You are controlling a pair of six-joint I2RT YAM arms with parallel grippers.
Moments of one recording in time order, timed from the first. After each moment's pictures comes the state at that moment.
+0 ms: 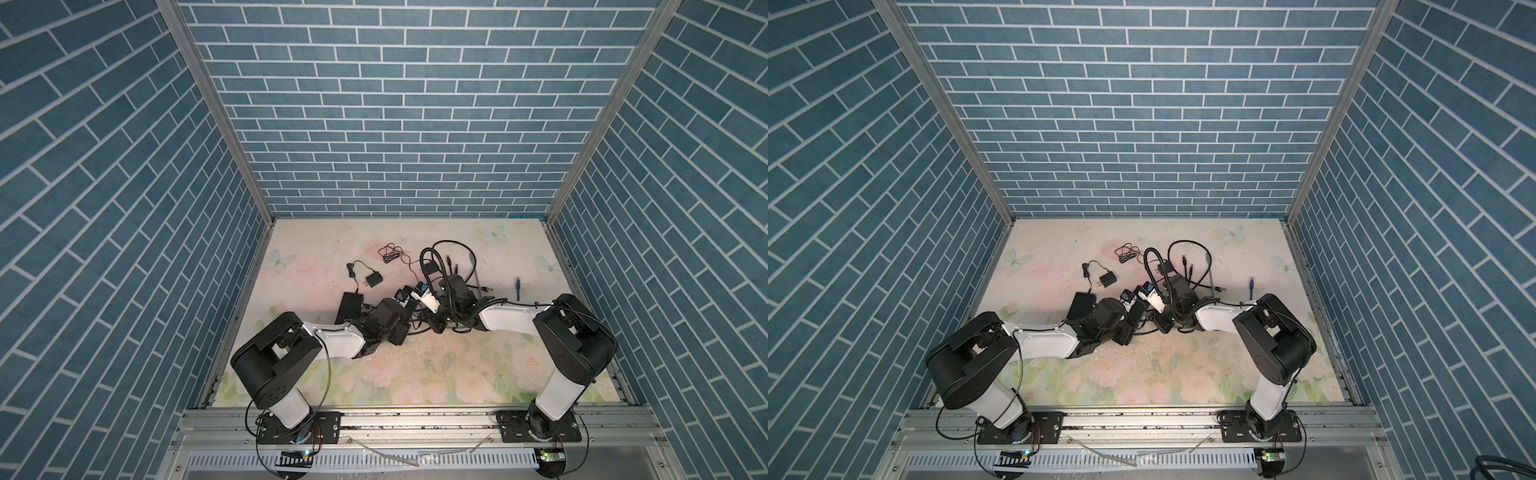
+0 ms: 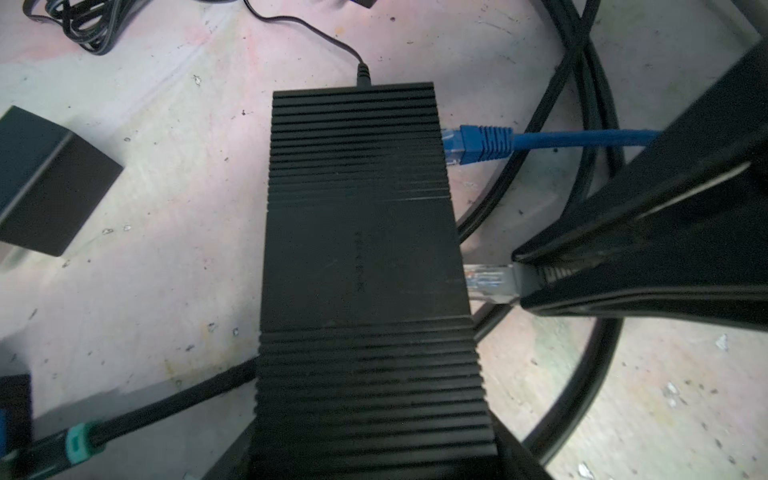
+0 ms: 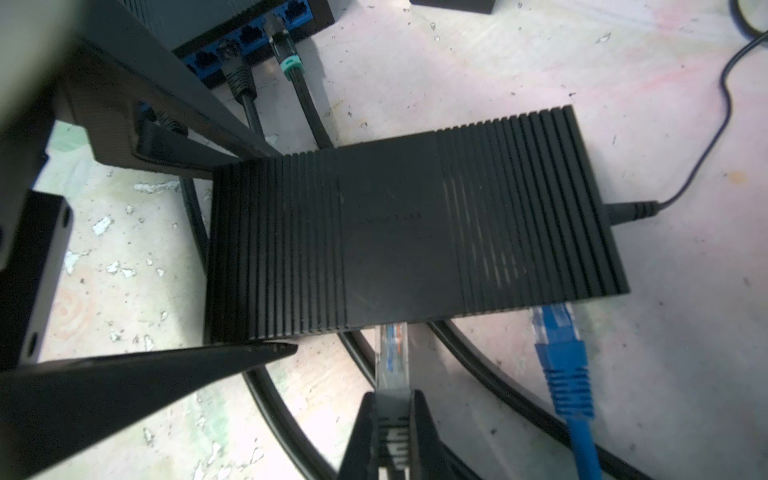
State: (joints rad) left arm -0.81 1.62 0.63 0.17 -0.15 -0.19; right arm 0.72 1.73 0.83 0.03 -0.36 -0.18
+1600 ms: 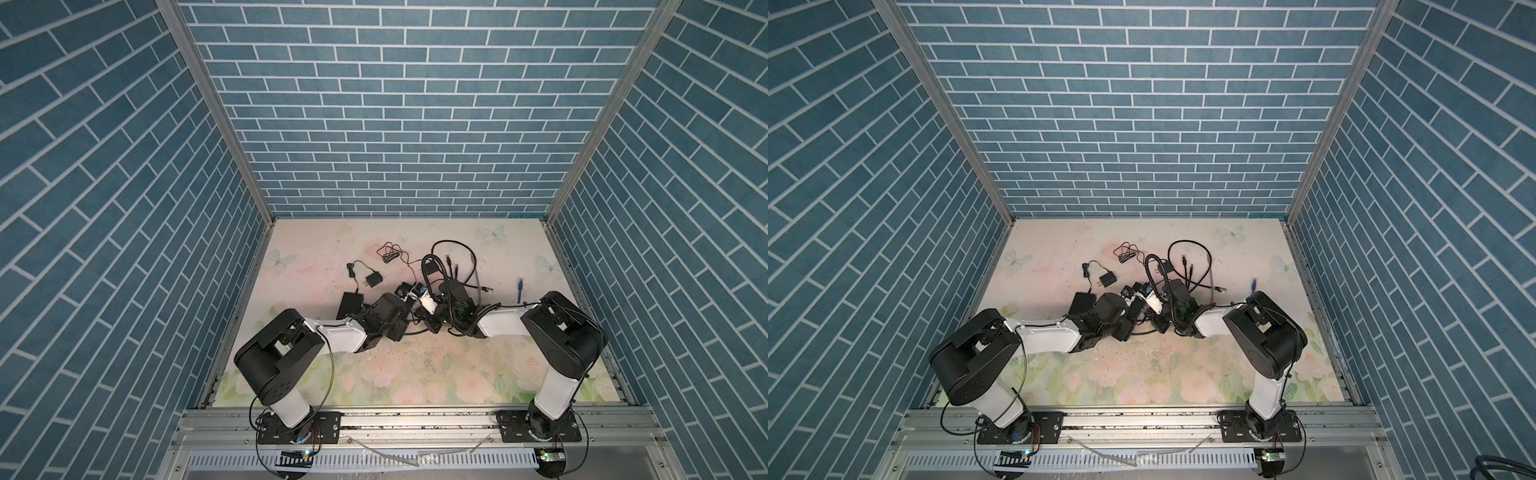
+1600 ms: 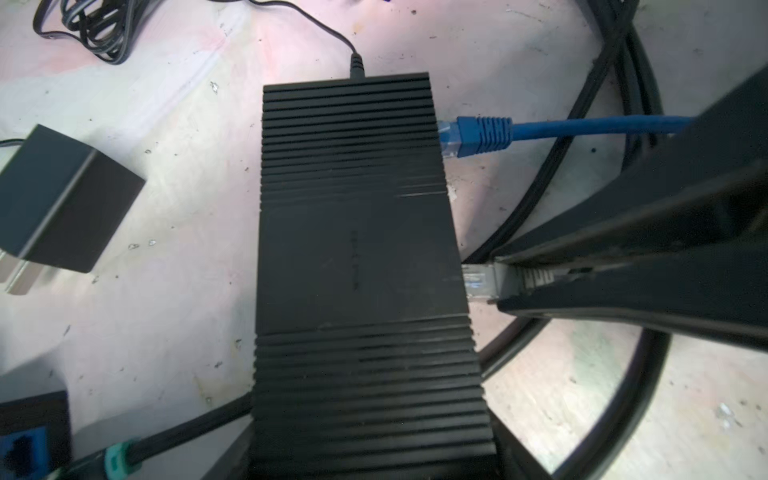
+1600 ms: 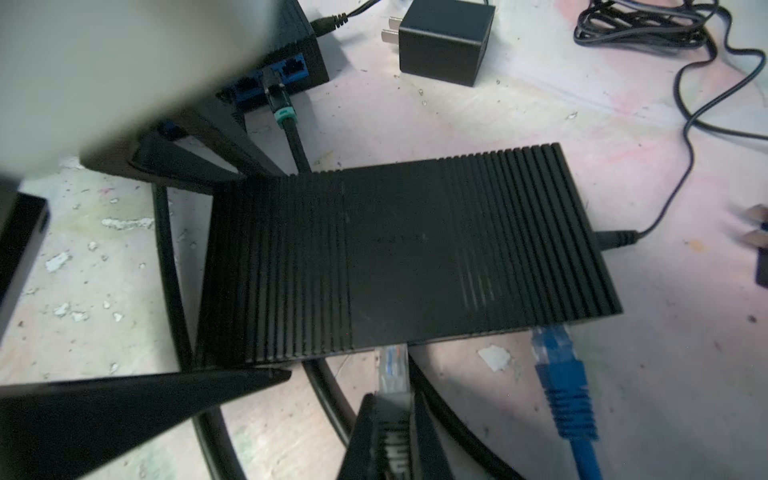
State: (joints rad) left arm -0.80 1.64 0.68 0.11 -0.15 -0.15; right arm 0.74 1.80 0.76 0.33 -0.33 -0.18
